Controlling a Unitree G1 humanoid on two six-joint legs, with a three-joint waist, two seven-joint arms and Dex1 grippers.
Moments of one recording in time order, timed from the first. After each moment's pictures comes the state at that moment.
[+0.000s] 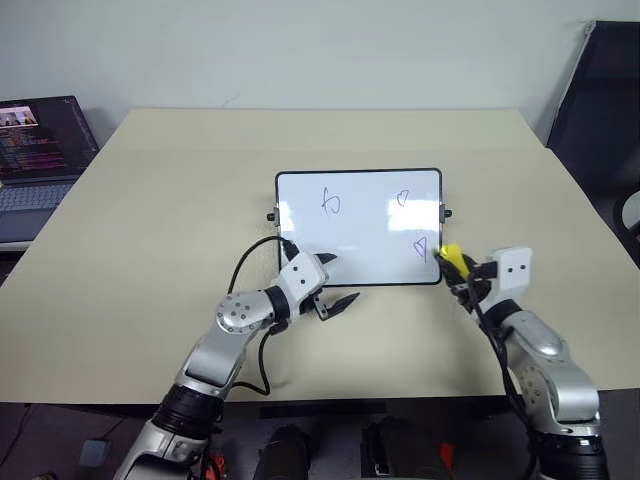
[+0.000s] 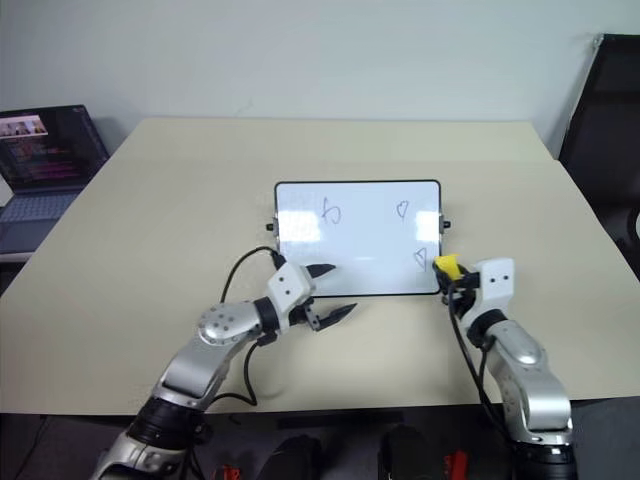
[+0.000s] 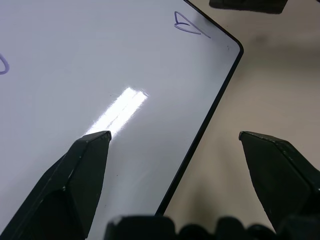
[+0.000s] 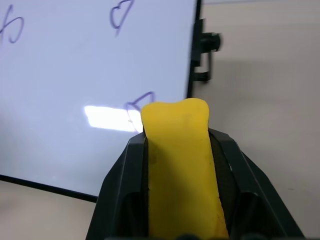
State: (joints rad) left arm -0.32 0.39 -0.25 -0.04 -0.05 0.15 -0.71; right arm -0.09 -0.25 -0.07 -0.32 0.29 0.48 0.28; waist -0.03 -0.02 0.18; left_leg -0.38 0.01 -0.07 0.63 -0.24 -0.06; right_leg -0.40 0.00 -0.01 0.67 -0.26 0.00
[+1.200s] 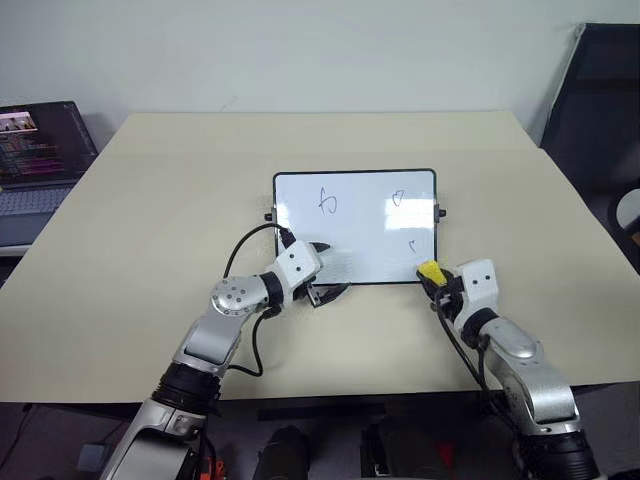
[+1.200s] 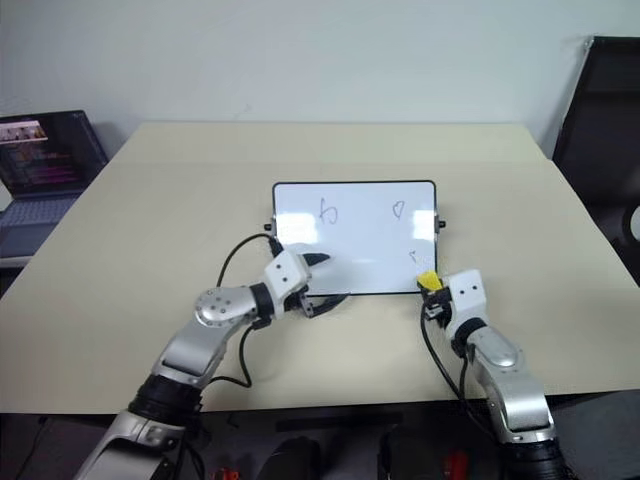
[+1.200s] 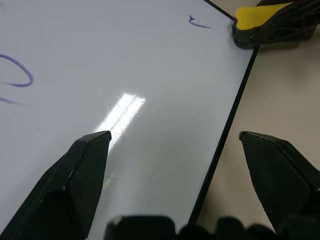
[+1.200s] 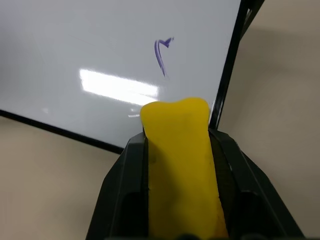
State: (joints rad) left arm -0.40 0.43 -0.23 0.07 -0.03 0.09 -0.75; right arm -0.08 -0.30 0.02 -0.25 0.16 0.45 0.28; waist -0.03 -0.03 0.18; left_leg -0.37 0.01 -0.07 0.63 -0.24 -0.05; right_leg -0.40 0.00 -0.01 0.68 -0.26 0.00
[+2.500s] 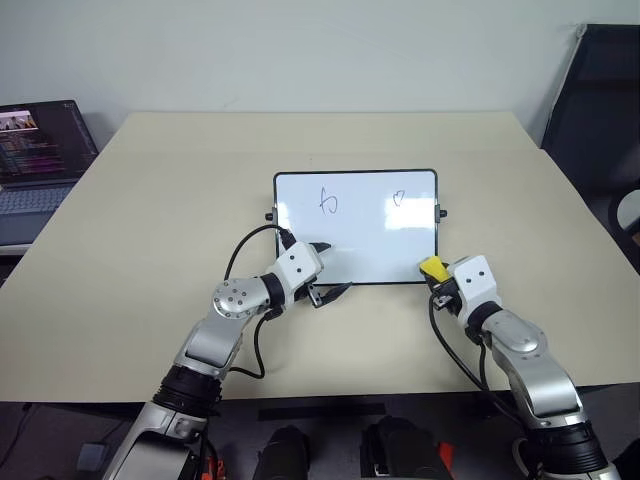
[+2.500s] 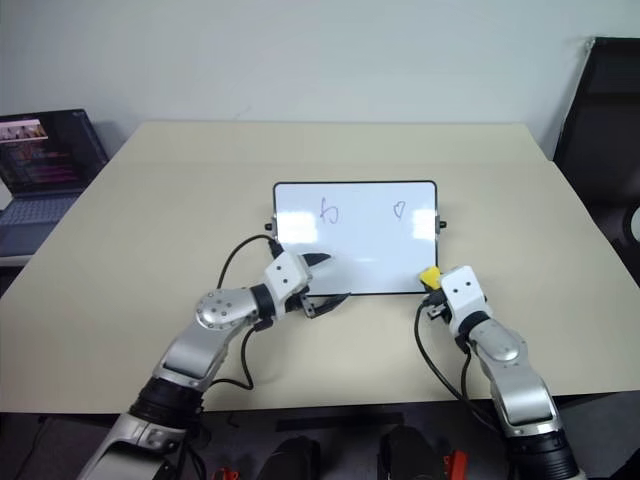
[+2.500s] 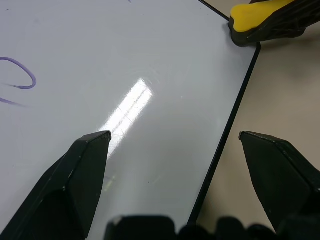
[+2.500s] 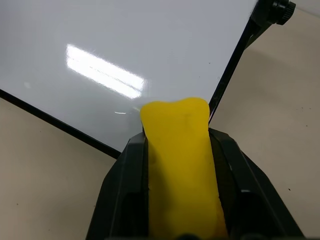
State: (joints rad) left arm -0.39 0.42 -0.23 0.06 -0.03 0.08 -0.73; right arm -0.11 -0.38 0.06 -0.23 0.02 0.39 0.32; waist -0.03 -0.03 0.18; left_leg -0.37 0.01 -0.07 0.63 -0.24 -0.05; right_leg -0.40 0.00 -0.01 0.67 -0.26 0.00
